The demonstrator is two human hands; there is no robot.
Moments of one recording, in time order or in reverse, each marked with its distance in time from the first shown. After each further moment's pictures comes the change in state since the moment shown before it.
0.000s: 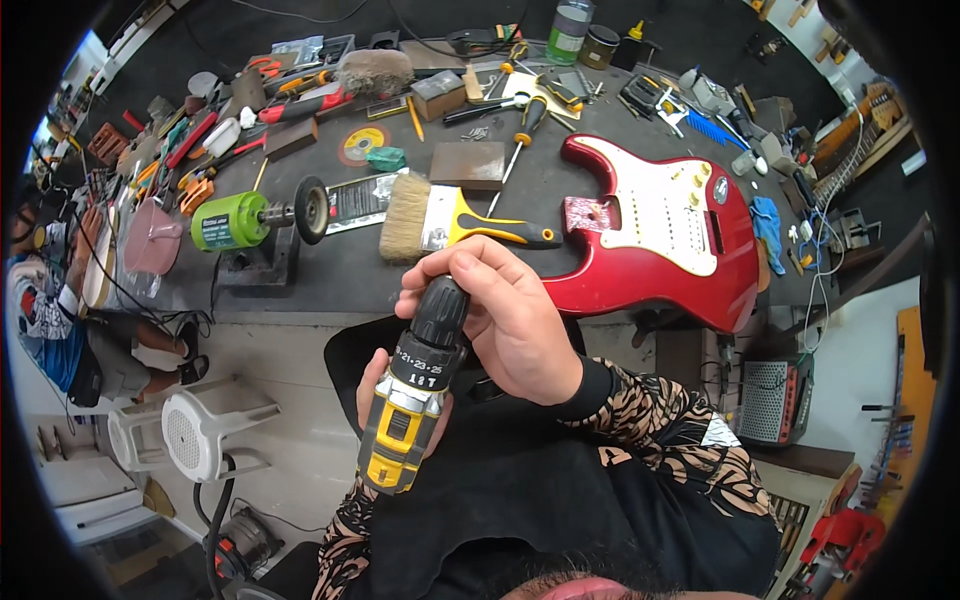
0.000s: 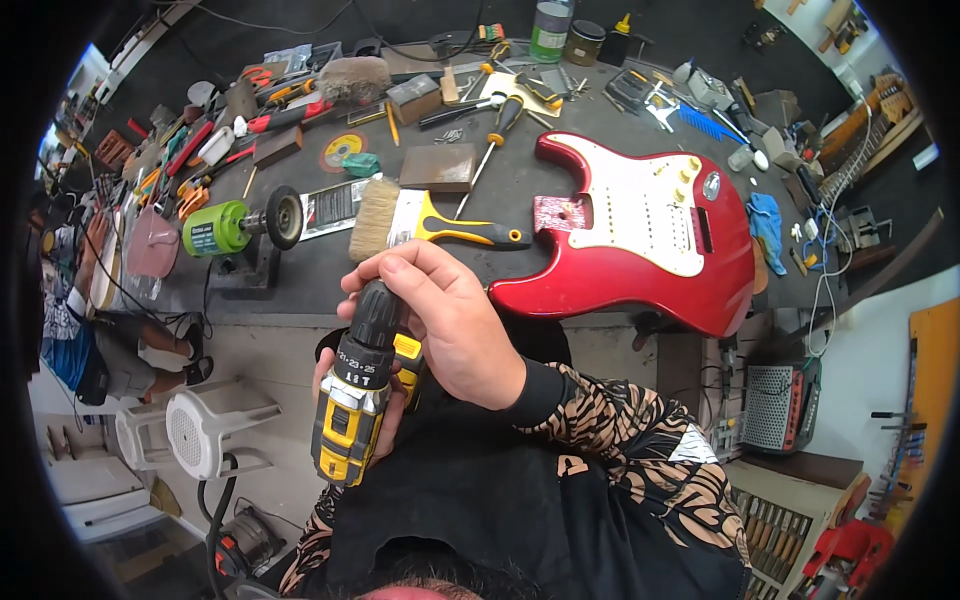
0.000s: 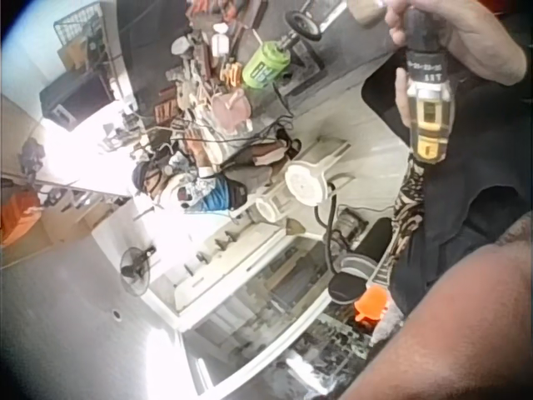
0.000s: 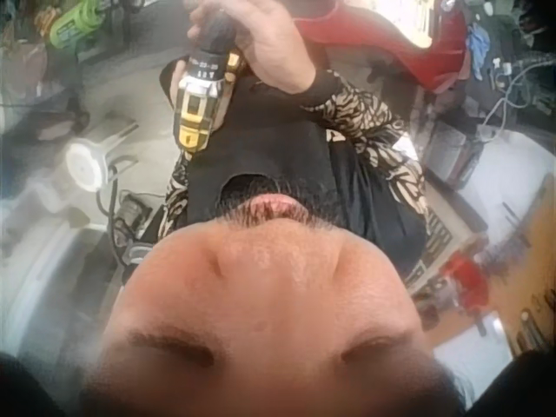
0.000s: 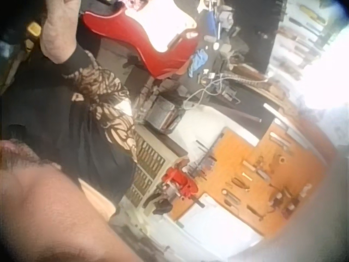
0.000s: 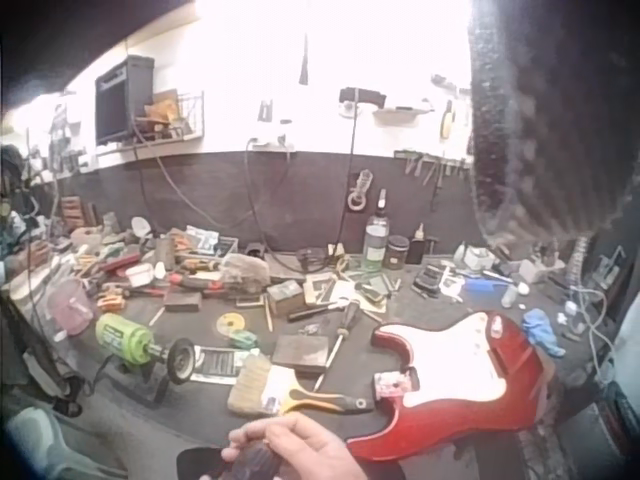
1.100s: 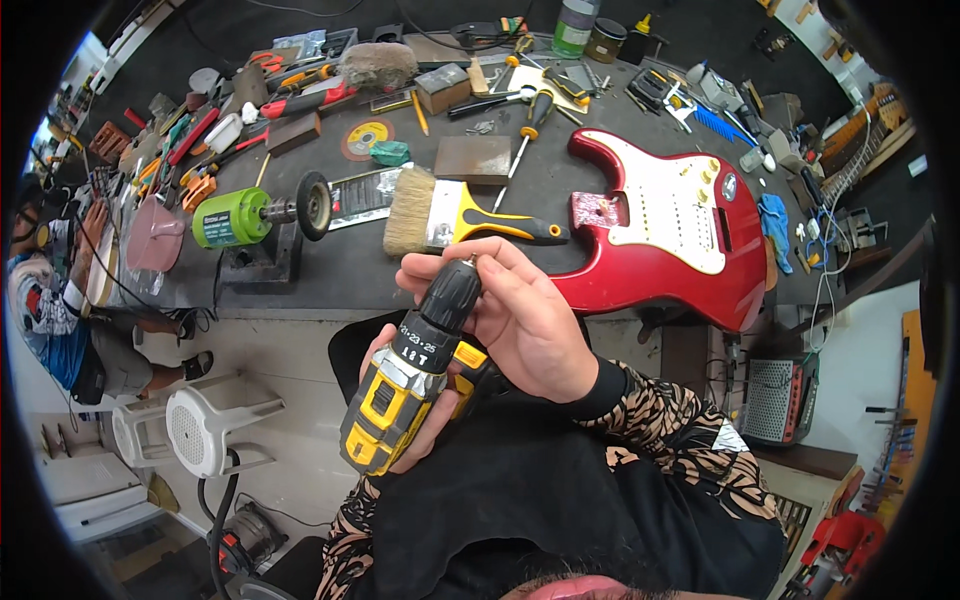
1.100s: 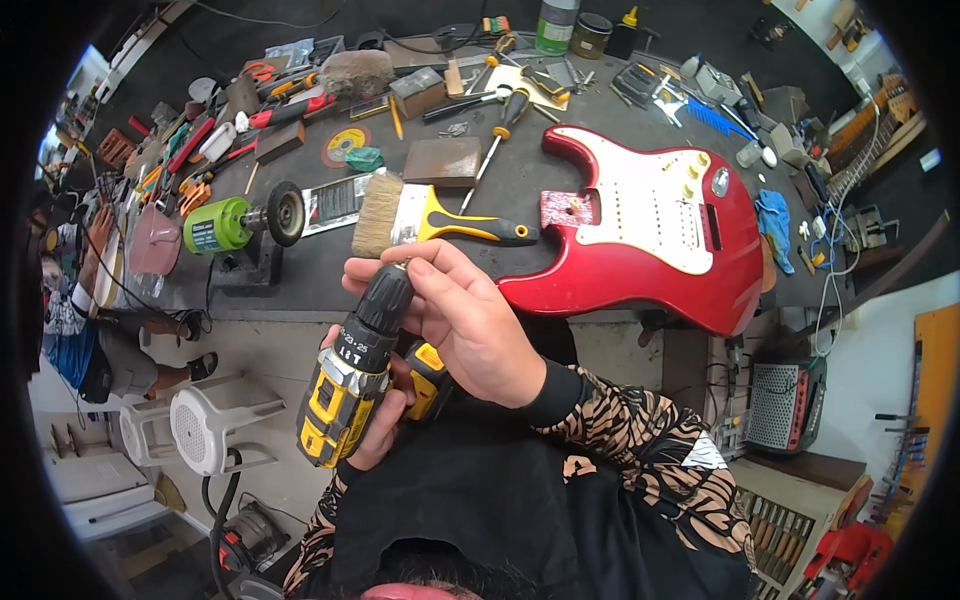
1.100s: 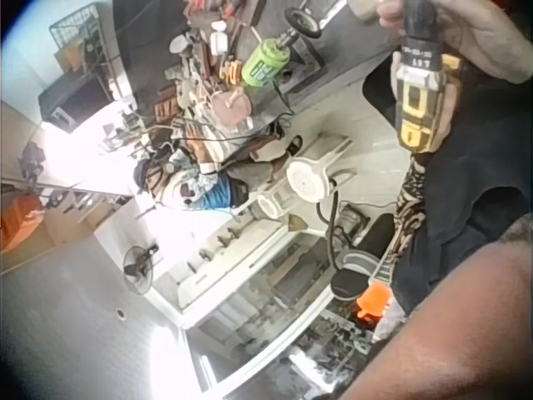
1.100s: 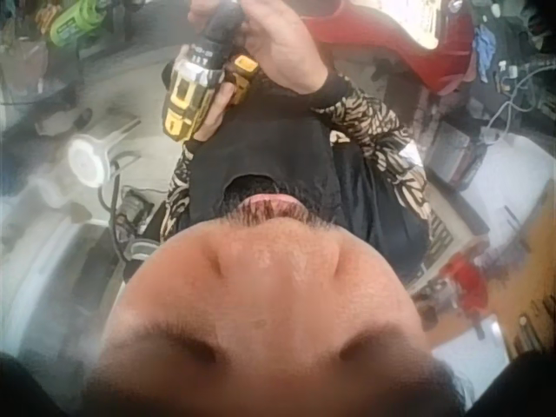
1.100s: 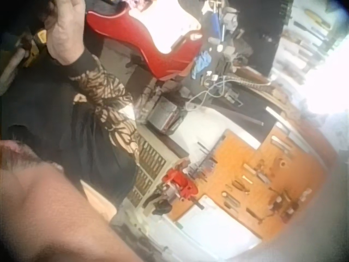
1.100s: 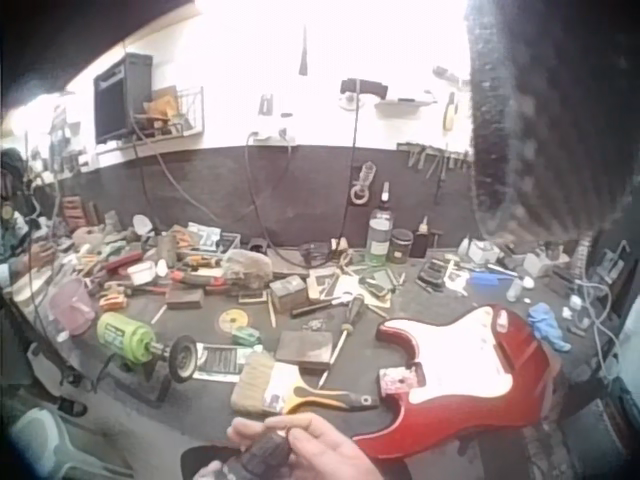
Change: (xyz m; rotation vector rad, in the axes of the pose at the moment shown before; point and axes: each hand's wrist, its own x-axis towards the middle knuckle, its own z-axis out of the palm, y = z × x) left_hand 0.014 -0.013 -0.004 0.281 -0.252 0.386; right_hand -0.007 -0.005 -0.013 0.163 -0.064 0.046
